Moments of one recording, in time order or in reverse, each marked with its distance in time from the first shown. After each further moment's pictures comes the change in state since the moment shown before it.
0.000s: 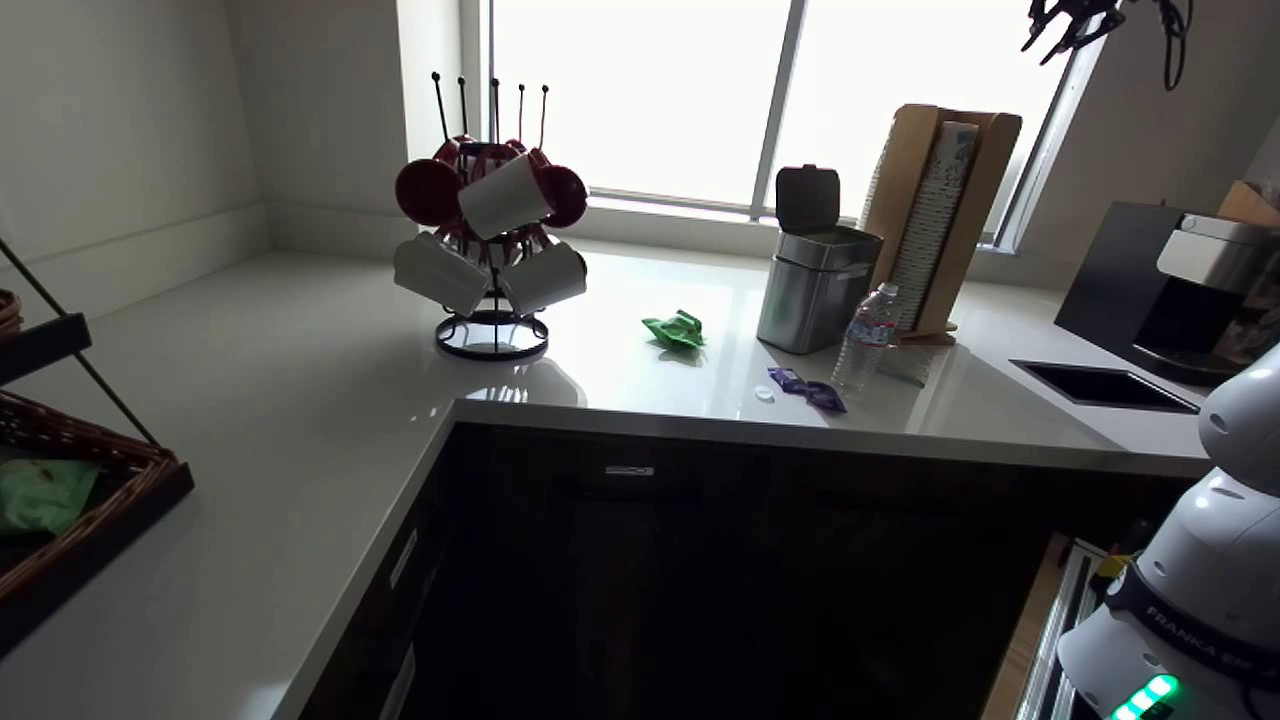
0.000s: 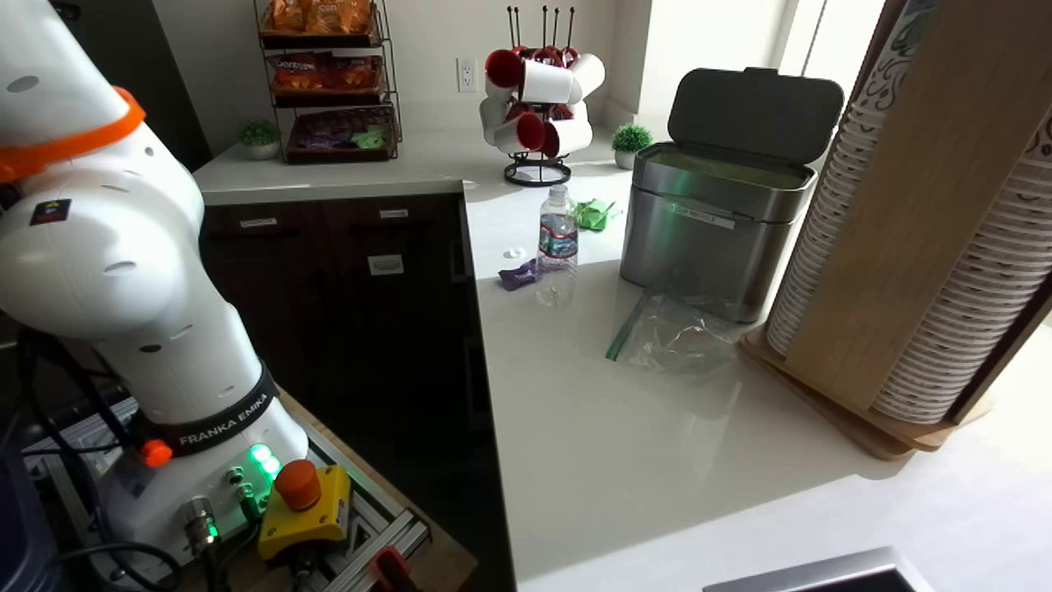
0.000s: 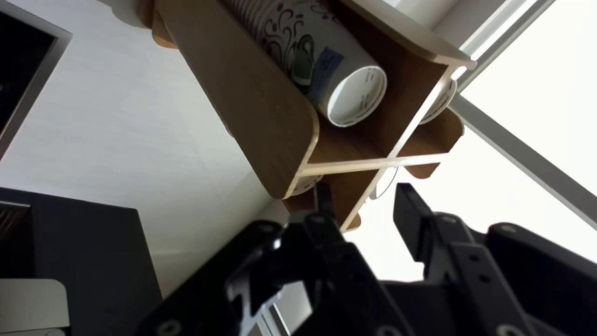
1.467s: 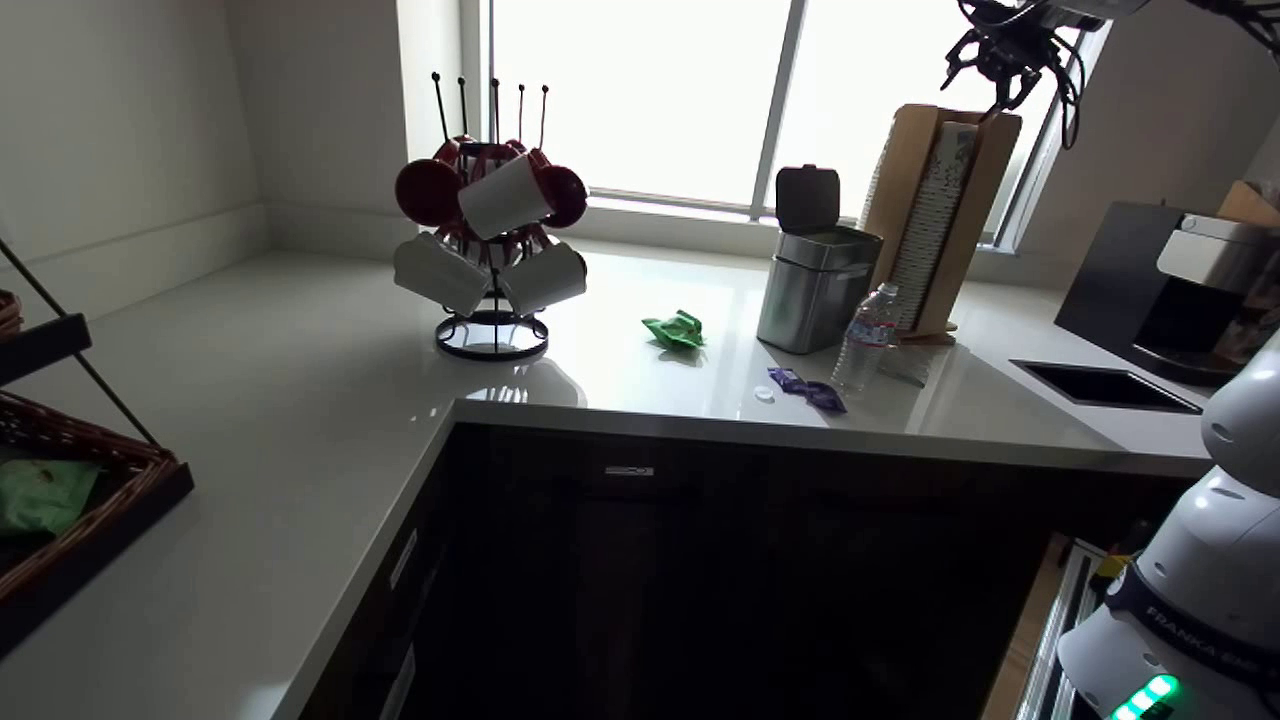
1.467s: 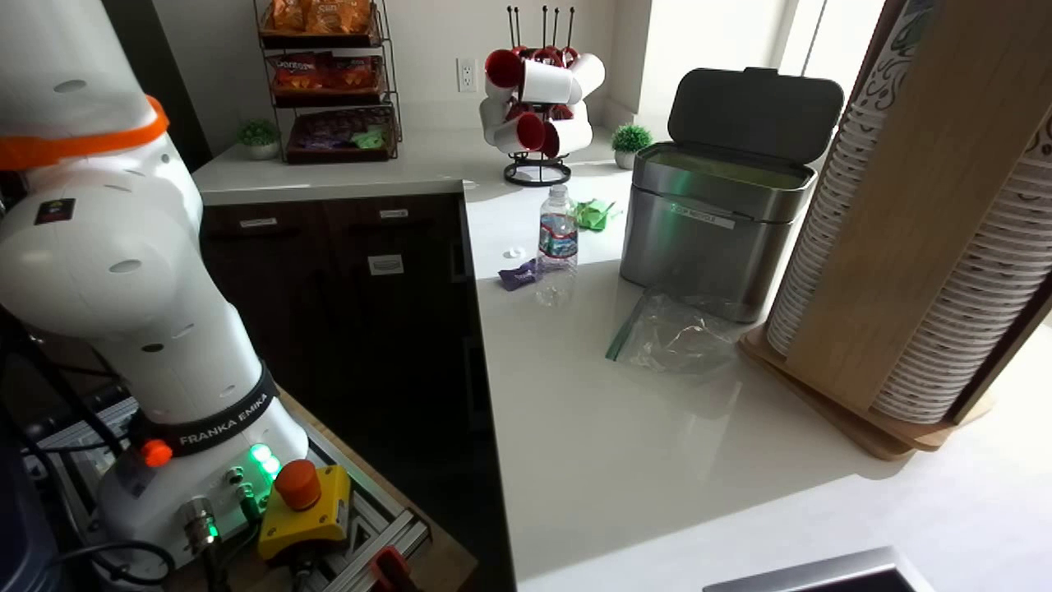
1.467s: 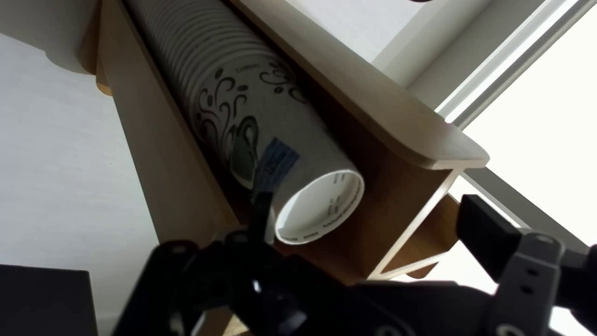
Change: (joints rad) arm 0.022 0.180 0.009 -0.020 0.134 0.147 -0.036
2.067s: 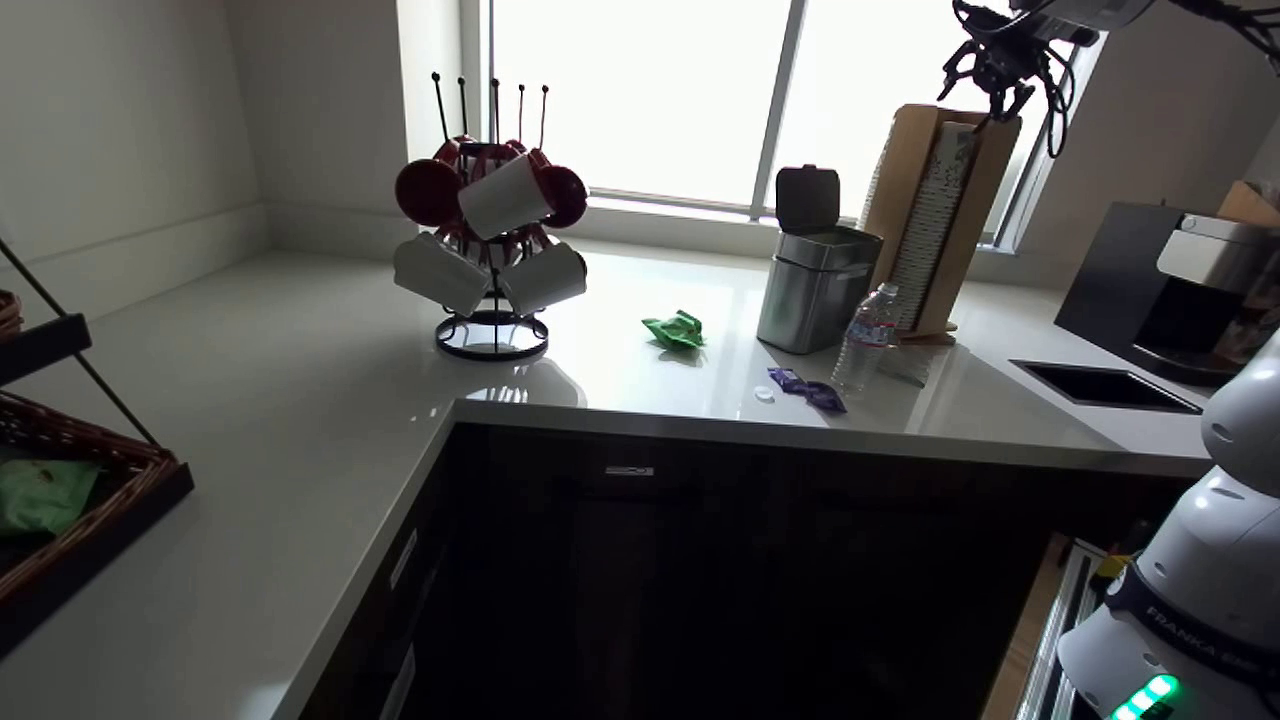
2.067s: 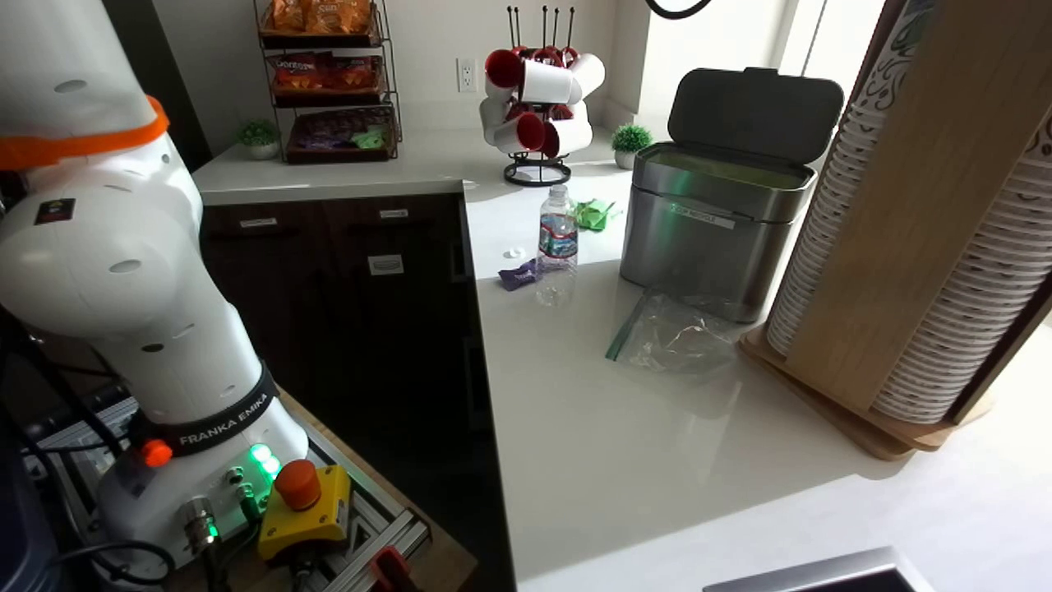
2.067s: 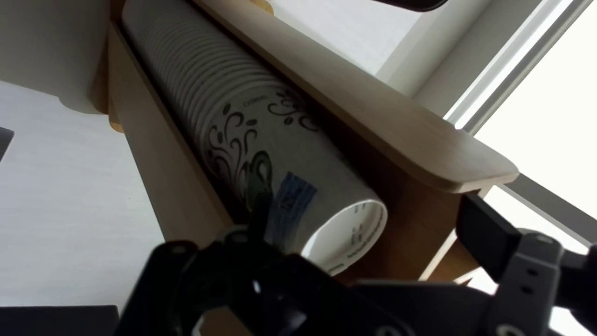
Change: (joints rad) arm 0.000 0.000 -0.001 -0.032 0.021 0.001 0.082
